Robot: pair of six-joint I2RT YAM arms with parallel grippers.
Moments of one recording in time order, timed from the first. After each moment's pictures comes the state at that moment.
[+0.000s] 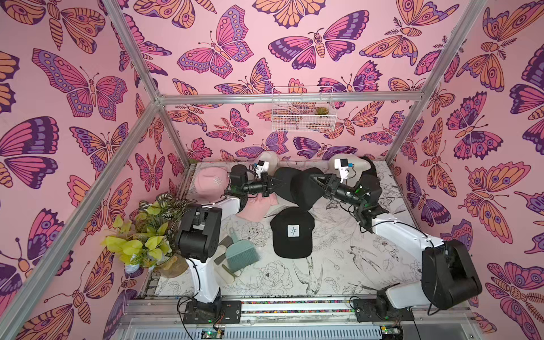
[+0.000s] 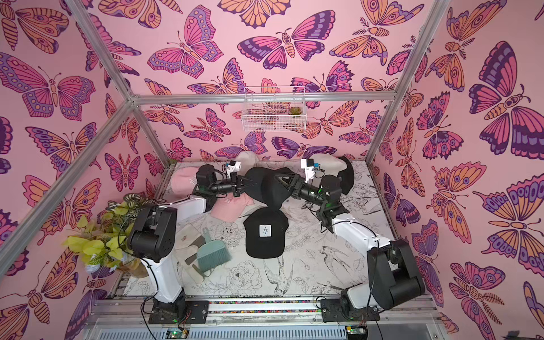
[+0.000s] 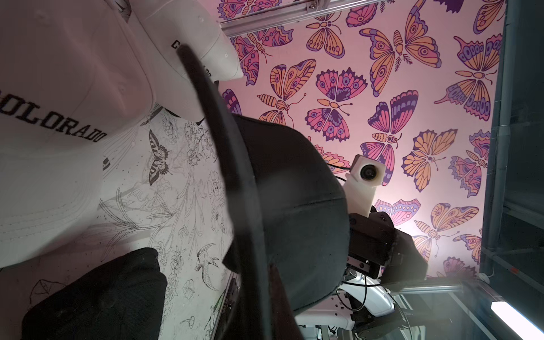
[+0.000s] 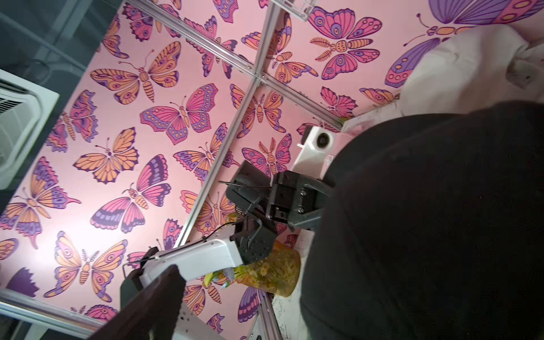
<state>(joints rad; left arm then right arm) -0.24 1.92 1.17 0.61 1.14 -1.23 0.33 1.44 0.86 0.70 -0.76 1.14</state>
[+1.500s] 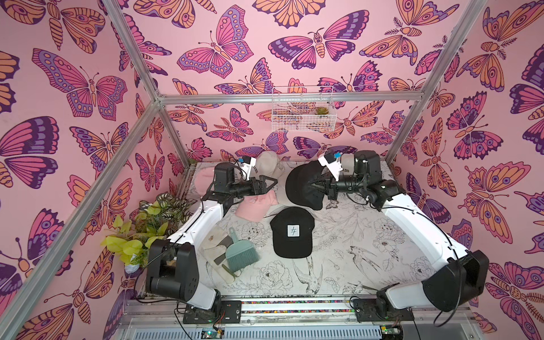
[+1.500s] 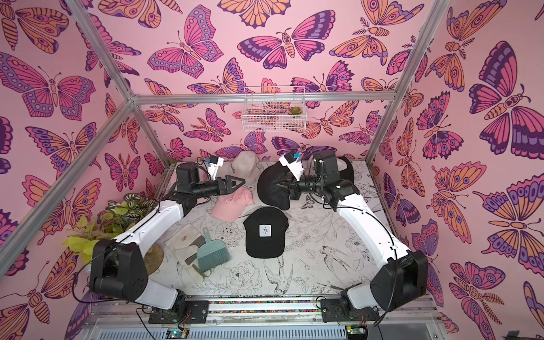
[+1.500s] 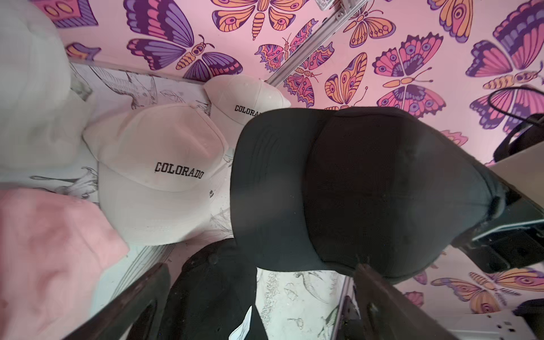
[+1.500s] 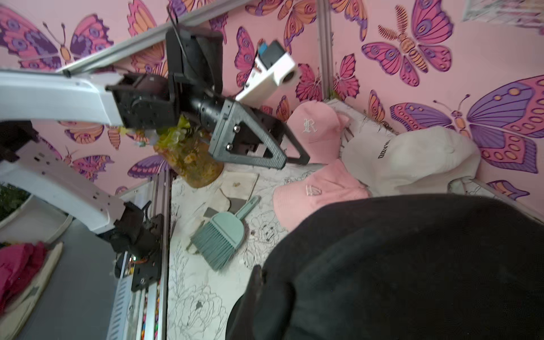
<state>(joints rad) -0.20 1.49 1.12 -0.05 0.81 -0.43 0.40 1.43 1.39 -0.50 -0.84 -0.22</state>
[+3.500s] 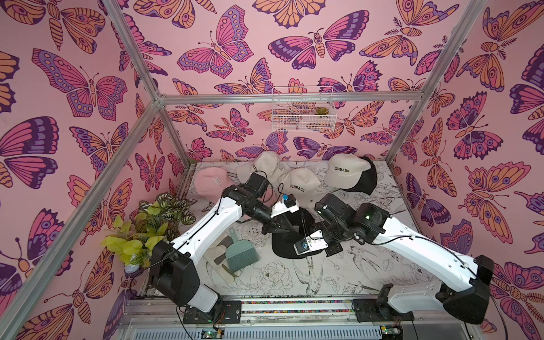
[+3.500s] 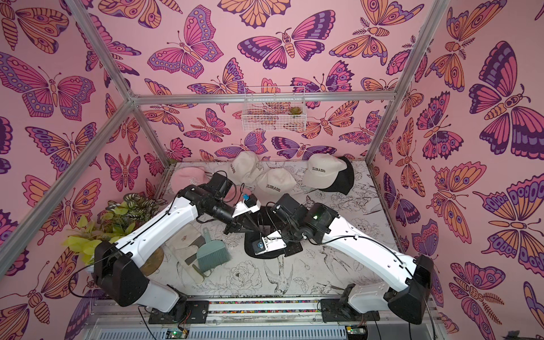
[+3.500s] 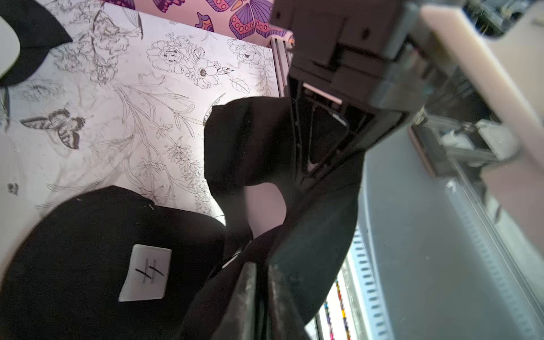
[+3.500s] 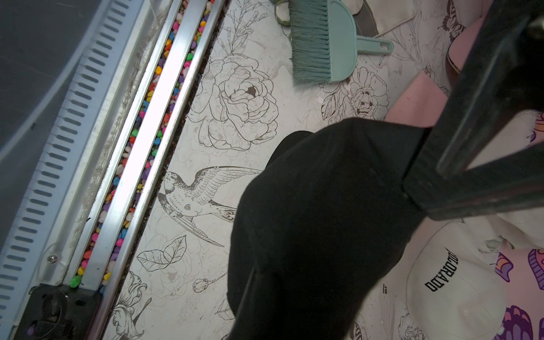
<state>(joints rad) -0.52 1.52 1.35 -1.03 0.97 0.81 0.90 1.32 1.33 -1.12 -0.26 -1.01</state>
